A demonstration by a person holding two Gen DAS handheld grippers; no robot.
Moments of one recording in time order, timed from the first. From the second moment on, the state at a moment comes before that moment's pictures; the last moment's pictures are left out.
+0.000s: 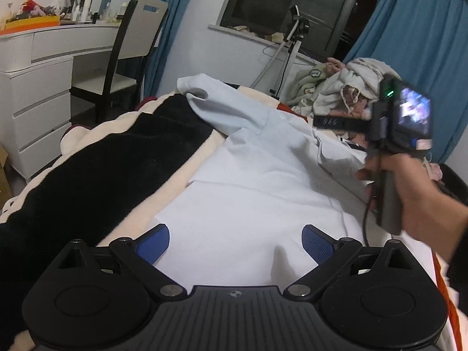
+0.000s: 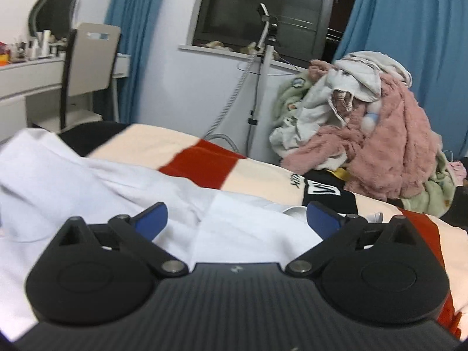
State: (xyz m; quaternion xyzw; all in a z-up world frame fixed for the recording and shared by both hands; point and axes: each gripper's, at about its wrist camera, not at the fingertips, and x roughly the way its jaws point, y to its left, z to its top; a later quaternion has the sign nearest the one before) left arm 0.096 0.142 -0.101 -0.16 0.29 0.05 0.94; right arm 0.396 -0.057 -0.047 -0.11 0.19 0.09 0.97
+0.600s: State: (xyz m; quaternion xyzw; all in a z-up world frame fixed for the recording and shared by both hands) left arm 0.030 0.078 -0.061 -0.06 0.25 -0.01 0.97; right arm 0.064 -0.192 0.024 0.08 0.09 0.08 0.99
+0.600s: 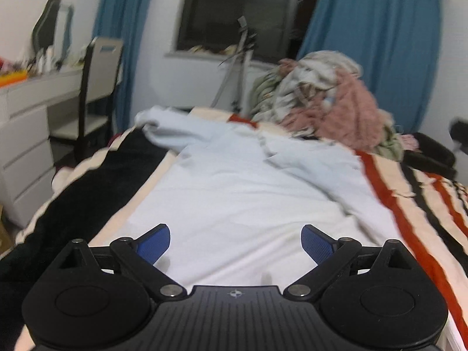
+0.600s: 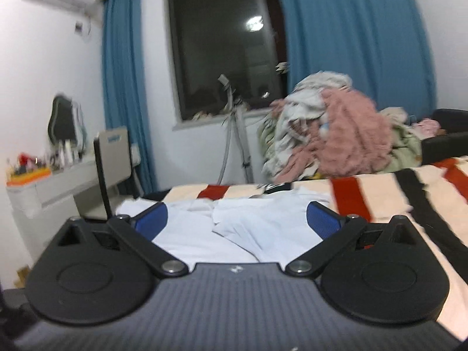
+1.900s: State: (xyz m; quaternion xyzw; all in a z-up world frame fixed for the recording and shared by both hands) left arm -0.052 -0.167 -0.119 -0.09 0.41 -0.34 0.84; right arm -0.054 -0.395 -0.015 0.29 0.14 -0.09 0.94
